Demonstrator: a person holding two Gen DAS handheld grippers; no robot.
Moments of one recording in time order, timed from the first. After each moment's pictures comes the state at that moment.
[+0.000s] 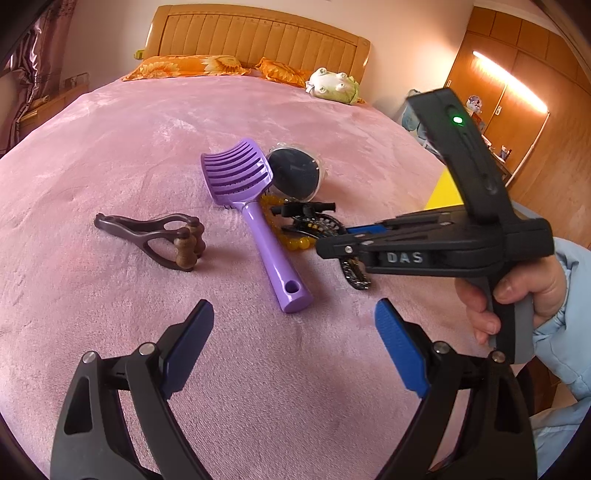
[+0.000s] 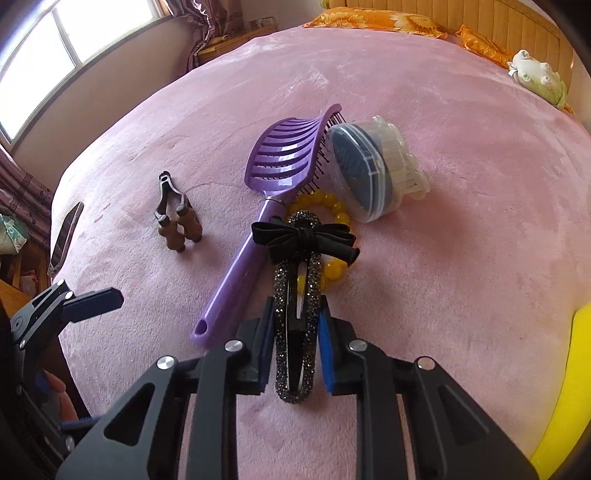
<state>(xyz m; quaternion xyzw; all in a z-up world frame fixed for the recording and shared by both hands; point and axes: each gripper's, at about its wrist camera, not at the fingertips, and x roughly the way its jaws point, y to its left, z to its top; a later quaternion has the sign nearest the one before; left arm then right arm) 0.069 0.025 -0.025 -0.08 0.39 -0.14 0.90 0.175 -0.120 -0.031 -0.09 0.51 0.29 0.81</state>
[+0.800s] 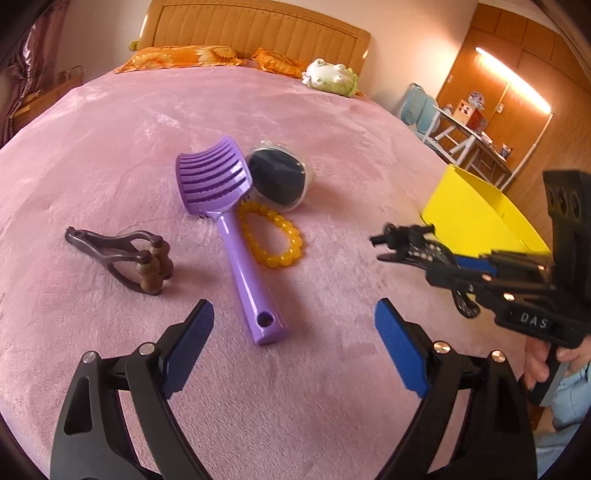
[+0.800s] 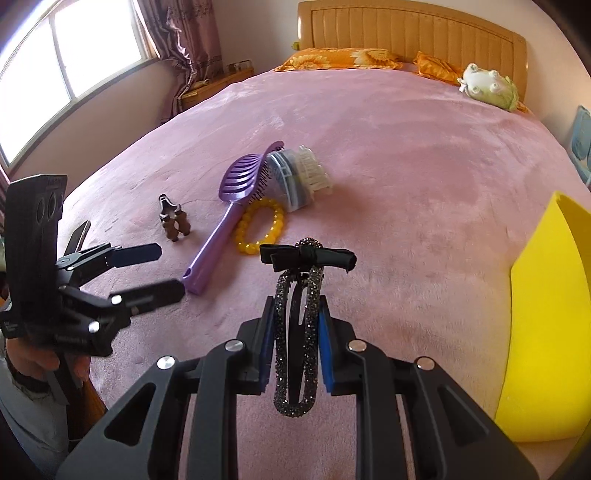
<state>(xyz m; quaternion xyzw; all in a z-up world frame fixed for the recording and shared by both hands) 0.100 0.007 -0.023 -0.09 0.41 -0.14 0.90 0.114 -0.213 0.006 -0.05 0.44 0.25 0.86</state>
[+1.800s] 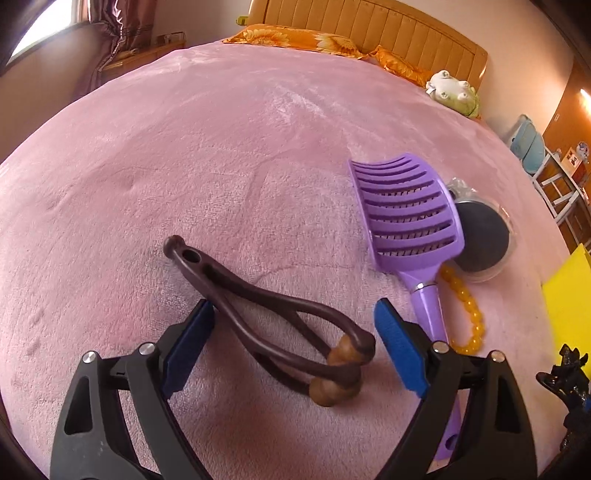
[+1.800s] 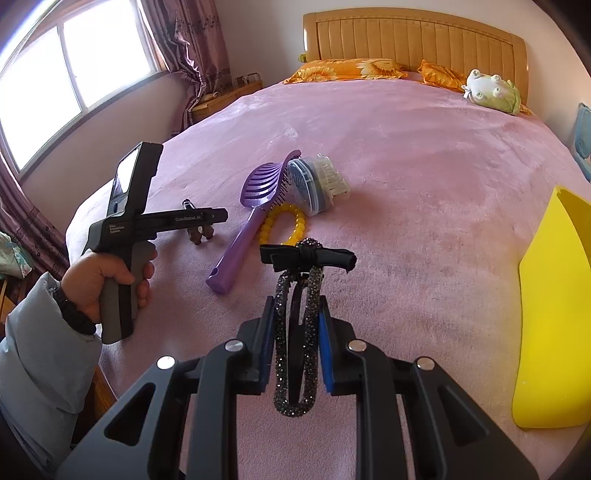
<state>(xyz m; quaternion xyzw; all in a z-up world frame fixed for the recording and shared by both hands) 0.175 0.092 -0.061 -0.12 0.45 0.06 0.88 0.093 -0.206 0.012 -0.04 0.42 0.28 0.87</state>
